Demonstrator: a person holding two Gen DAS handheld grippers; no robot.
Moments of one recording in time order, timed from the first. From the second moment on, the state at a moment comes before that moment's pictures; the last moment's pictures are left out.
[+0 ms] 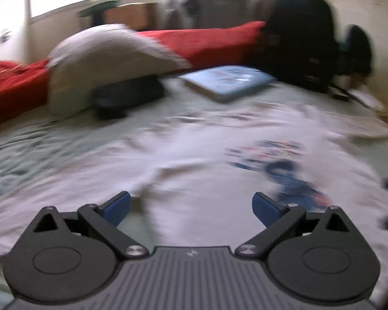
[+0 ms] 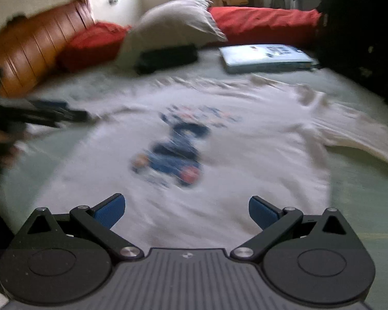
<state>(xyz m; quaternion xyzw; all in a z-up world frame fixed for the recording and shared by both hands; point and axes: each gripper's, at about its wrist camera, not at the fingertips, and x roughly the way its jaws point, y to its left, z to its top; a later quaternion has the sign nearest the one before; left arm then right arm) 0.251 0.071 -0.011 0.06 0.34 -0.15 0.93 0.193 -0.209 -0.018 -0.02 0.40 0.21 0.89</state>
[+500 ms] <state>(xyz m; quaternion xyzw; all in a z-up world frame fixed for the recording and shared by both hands) 0.127 0.036 -0.081 0.08 0.38 -0.16 0.91 0.159 -0.230 -0.081 -0.06 0.34 0.22 0.91</state>
